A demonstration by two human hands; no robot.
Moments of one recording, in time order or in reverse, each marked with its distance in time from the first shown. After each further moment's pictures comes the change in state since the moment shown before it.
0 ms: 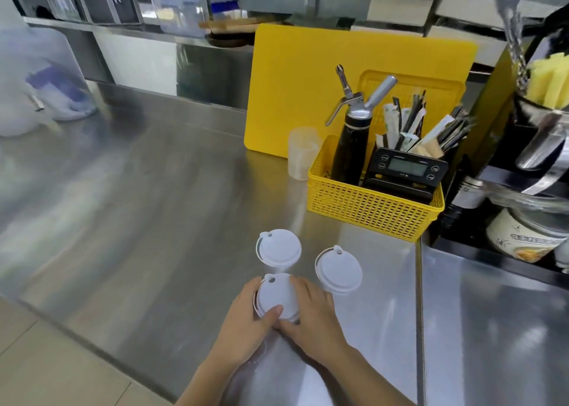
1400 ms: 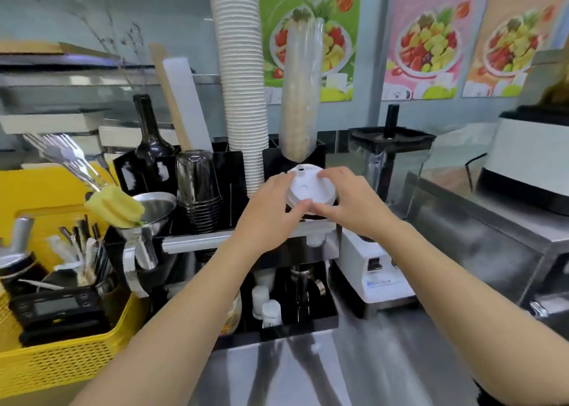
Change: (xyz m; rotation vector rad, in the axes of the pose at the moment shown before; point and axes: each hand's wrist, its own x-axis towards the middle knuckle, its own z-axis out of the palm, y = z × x) left_hand 0.034 0.504 0.399 0.296 -0.213 0.961; right_hand -0.159 0.243 -0.588 -0.385 0.623 0.119
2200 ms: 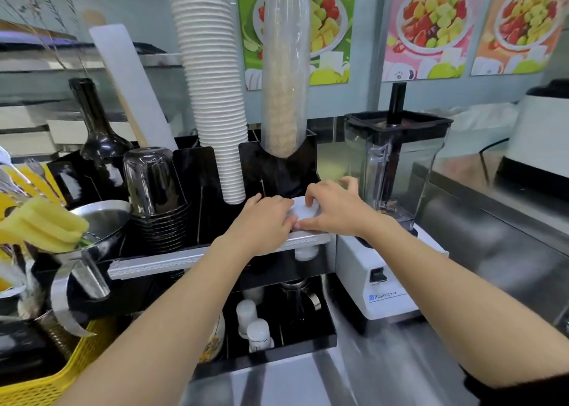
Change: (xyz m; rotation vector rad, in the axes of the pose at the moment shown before) left_hand 0.065 -0.051 0.059 0.398 -0.365 -0.001; right_hand 0.054 0.072 0.053 -0.184 -0.235 0.046
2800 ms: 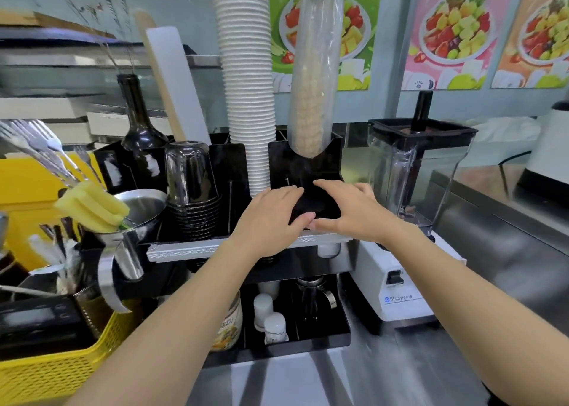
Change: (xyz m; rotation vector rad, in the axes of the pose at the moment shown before) left_hand -0.036 -0.019 -0.010 -0.024 0.227 0.054; right_hand -0.017 -0.028 -0.006 0.092 0.043 -0.089
